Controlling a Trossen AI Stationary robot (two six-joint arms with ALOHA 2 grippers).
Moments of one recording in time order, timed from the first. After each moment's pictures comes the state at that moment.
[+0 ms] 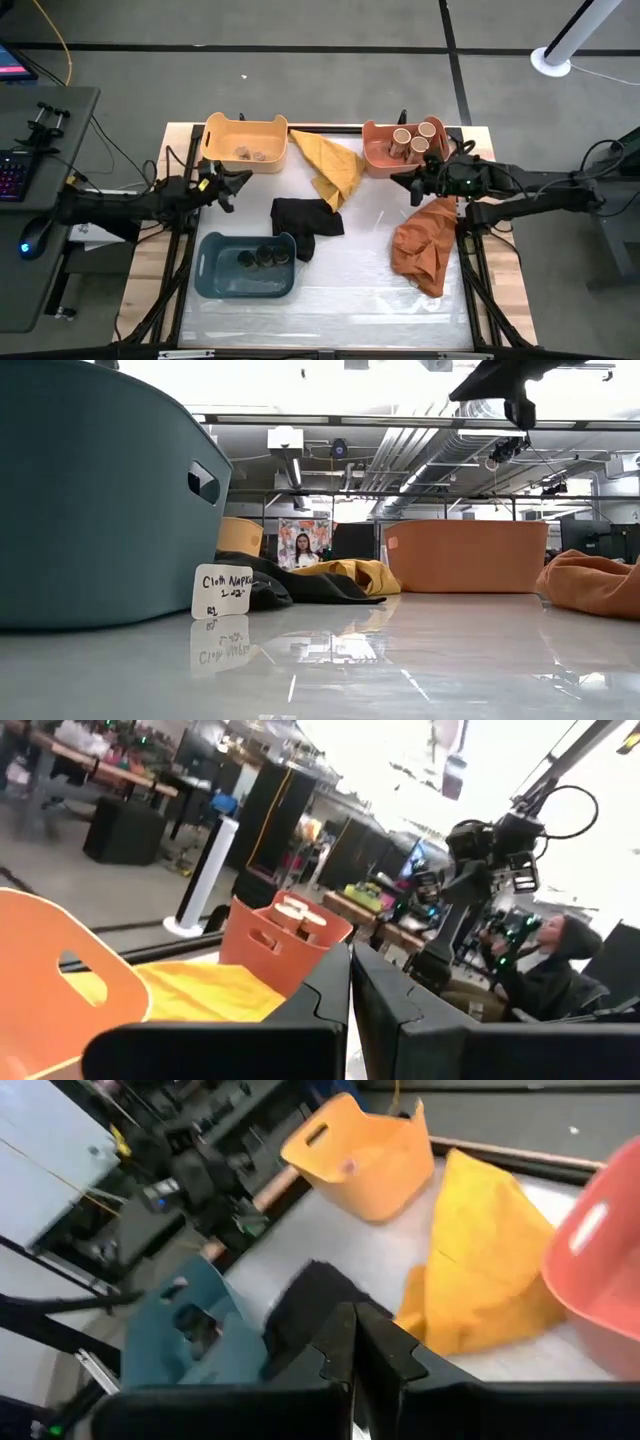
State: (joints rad) left arm 0.08 0.34 0.07 0.43 -0.36 -0.39; right arm -0.01 0.76 0.80 -0.41 0.28 0.73
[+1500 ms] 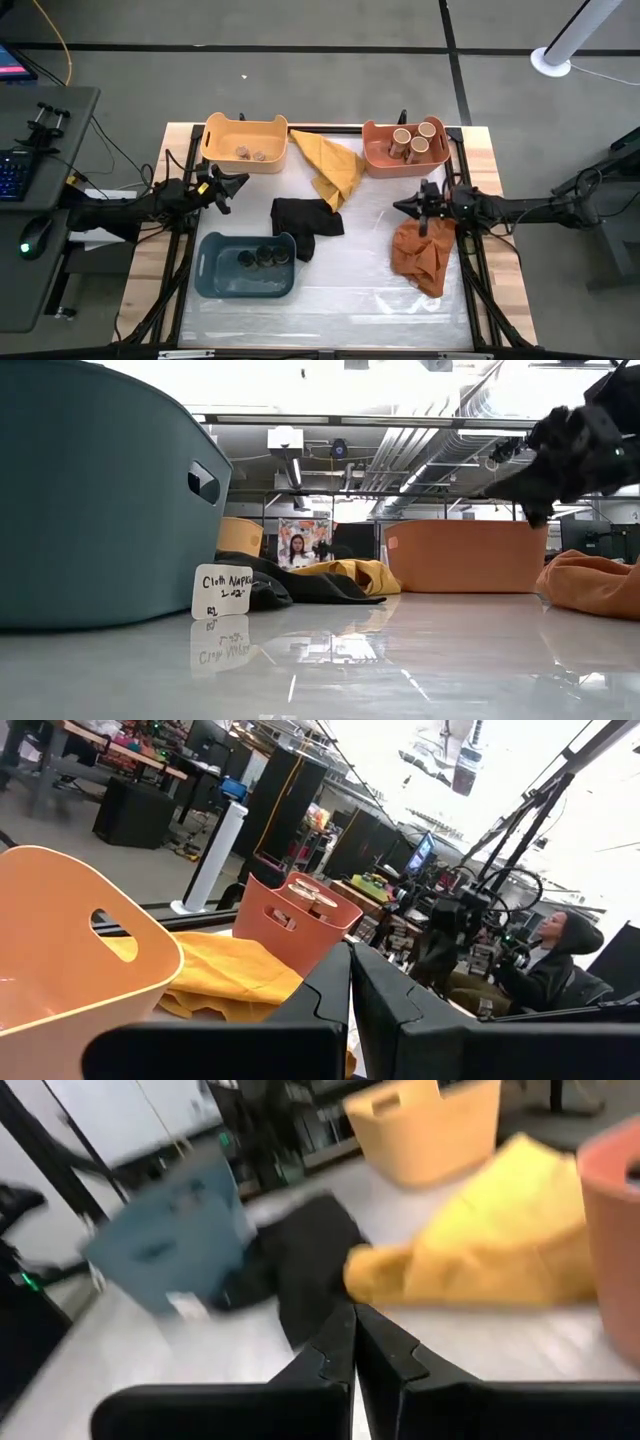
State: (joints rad) left arm 0.08 0.12 0.01 0.23 -0.37 -0.43; right arm -0.08 0.34 0.01 0.15 0.05 0.34
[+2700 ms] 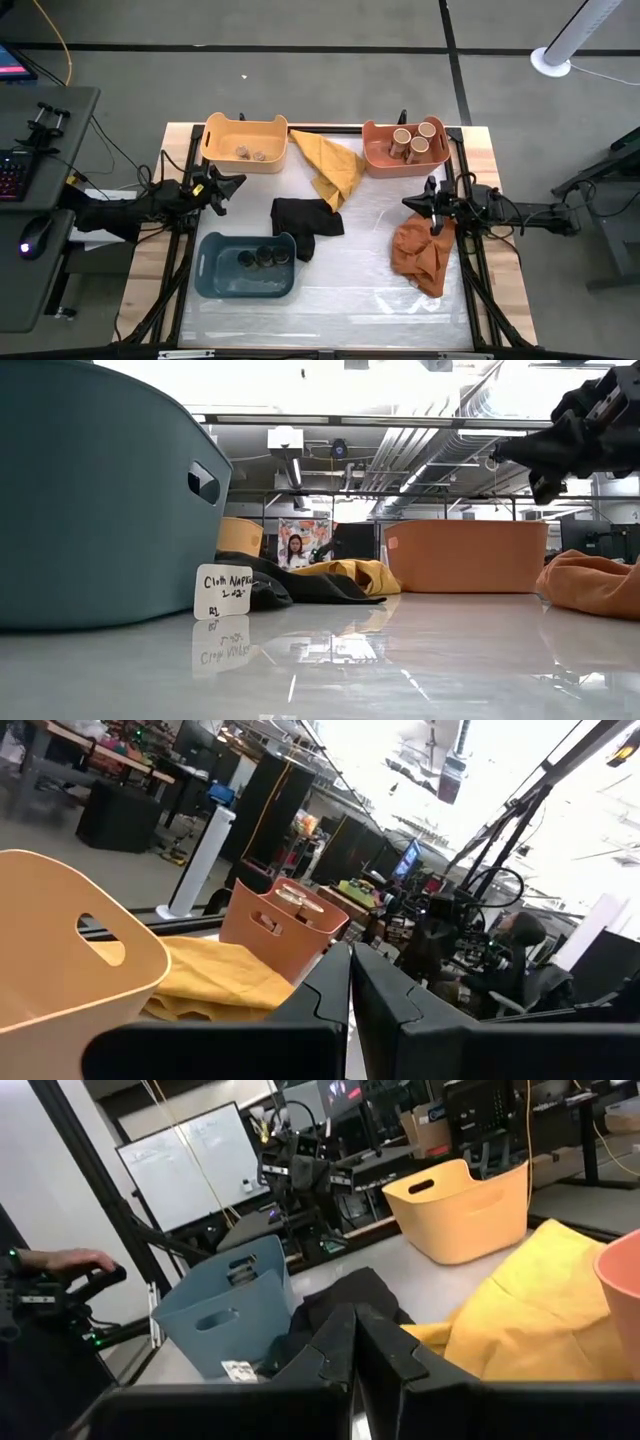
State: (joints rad) left arm 0.05 0.00 0.01 0.14 -0.38 -0.43; right arm -0.04 0.01 0.01 0.04 0.06 0.34
